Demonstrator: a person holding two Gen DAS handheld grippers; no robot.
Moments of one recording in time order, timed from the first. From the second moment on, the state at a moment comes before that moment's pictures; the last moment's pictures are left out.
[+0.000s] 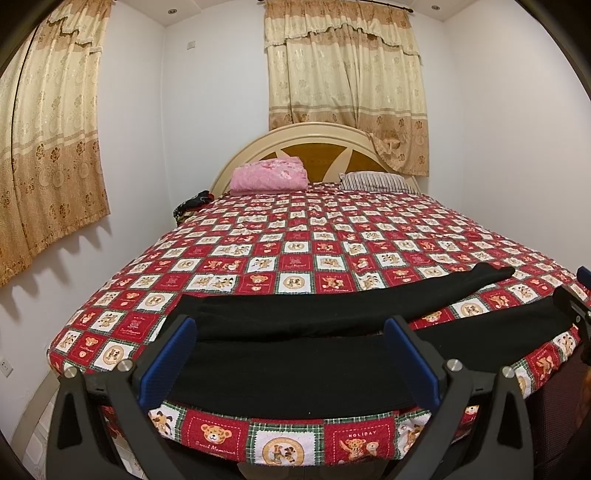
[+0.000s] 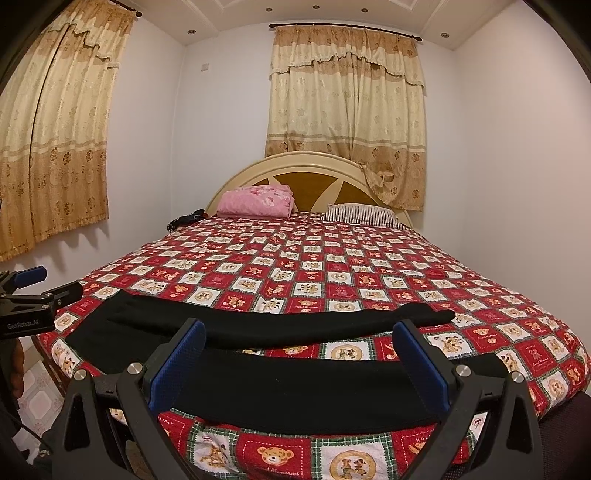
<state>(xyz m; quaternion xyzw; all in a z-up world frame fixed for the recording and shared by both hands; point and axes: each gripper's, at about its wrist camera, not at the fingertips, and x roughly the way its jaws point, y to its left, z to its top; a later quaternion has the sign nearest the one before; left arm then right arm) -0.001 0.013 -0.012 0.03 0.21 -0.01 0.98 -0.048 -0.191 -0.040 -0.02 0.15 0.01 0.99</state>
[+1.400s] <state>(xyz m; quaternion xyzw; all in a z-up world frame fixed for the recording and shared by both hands) 0.136 0.110 -0.086 0.11 0.31 0.05 0.94 0.071 -0.259 -0.116 -0.02 0.31 -0.06 0.95</state>
